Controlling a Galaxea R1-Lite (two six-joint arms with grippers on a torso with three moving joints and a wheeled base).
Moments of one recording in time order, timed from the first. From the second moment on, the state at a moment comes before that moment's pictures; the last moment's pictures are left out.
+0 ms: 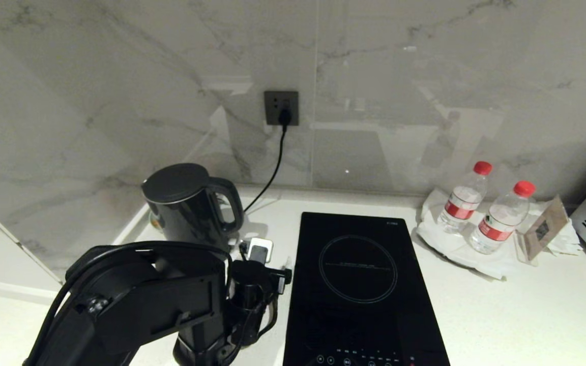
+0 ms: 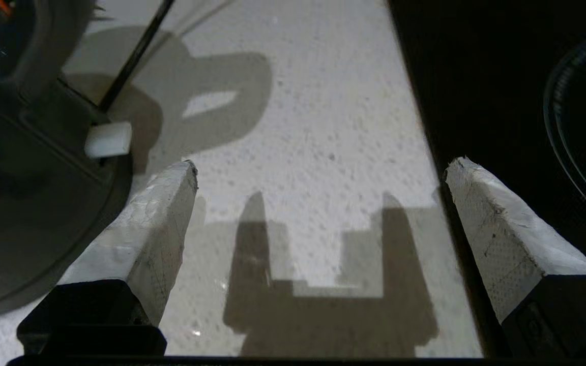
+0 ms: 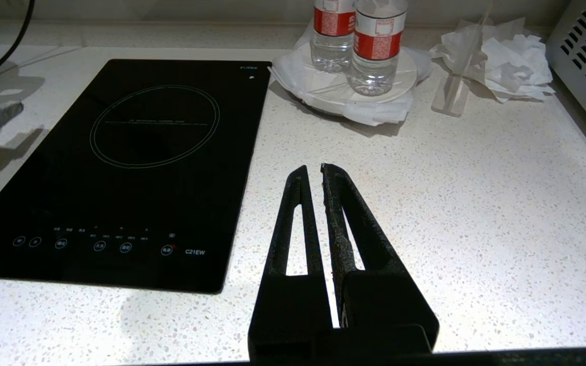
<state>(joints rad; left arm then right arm) -0.65 2.49 -0.80 -1.52 0.52 0.01 0.00 0.00 0.00 0.00 0.00 -0.01</state>
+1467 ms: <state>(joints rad) -0.53 2.58 -0.98 -1.49 0.54 0.02 0.00 0.00 0.00 0.00 0.00 -0.01</state>
